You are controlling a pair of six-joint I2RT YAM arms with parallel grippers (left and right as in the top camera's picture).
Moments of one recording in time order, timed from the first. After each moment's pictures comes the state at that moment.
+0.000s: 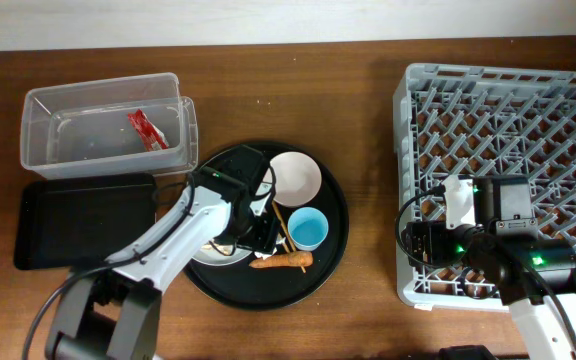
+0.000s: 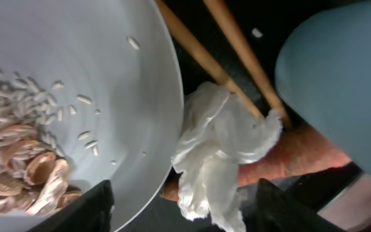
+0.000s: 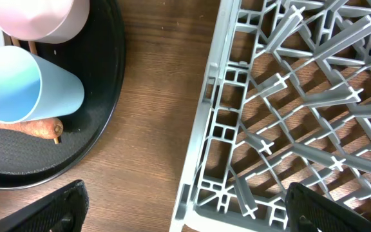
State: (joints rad) left arm -0.47 1.71 1.09 -0.90 0.19 -0.19; right arm 0.04 0.99 0.96 -1.09 -0.17 0.00
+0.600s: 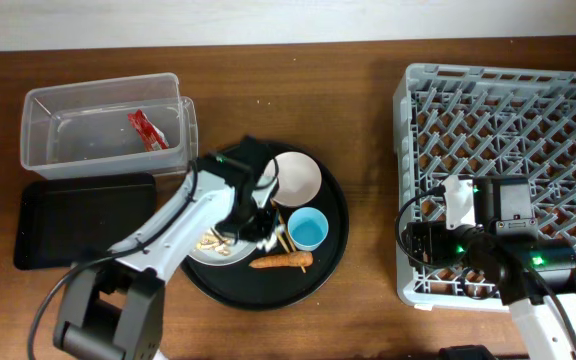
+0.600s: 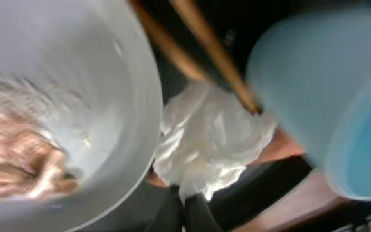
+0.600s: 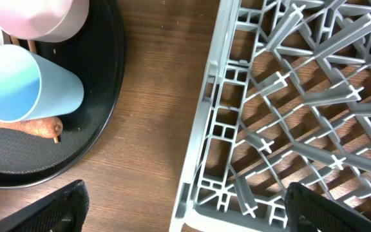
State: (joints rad) left arm -0.46 1.75 1.25 -1.06 0.22 -0.18; right arm 0.04 0.99 0.96 -1.09 -0.17 0.00
